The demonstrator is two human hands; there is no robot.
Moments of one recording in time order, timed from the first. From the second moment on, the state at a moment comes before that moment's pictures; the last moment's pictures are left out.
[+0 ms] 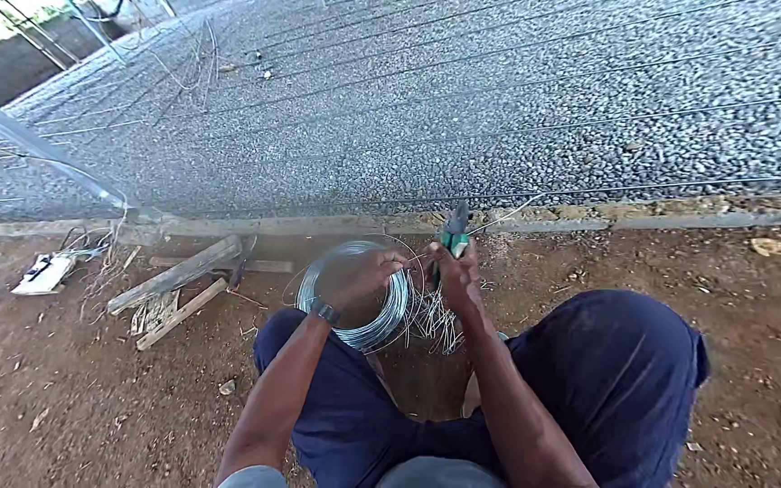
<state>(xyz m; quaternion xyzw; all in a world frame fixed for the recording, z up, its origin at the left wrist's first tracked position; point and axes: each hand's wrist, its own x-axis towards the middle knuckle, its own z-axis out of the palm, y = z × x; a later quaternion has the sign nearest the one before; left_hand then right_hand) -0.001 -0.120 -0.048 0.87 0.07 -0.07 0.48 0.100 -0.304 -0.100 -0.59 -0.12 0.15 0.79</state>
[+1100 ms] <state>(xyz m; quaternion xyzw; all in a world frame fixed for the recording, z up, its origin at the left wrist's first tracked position) -0.003 -0.107 -0.055 0.83 0.00 -0.08 0.55 0.111 -0.318 -0.094 -0.57 -0.14 0.15 0.80</state>
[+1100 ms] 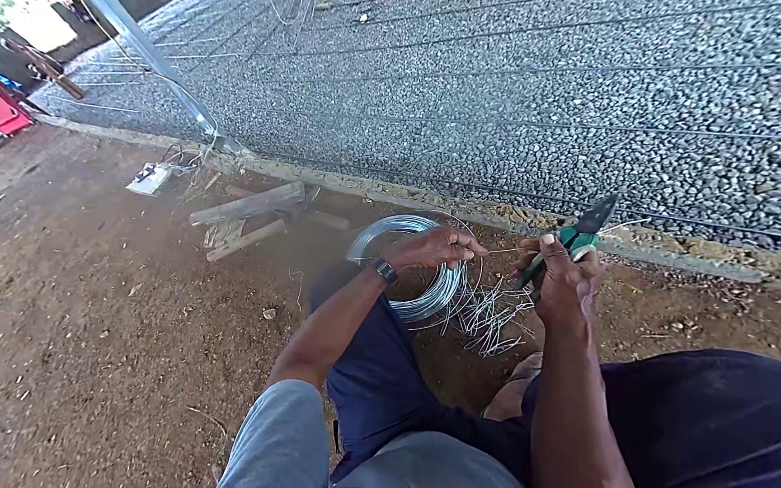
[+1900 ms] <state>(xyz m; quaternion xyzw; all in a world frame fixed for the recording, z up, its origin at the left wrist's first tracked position) 0.007 -0.134 -0.071 0.78 -0.01 -0.03 0.62 0.110 -0.326 -0.089 -0.62 -0.20 0.09 0.76</state>
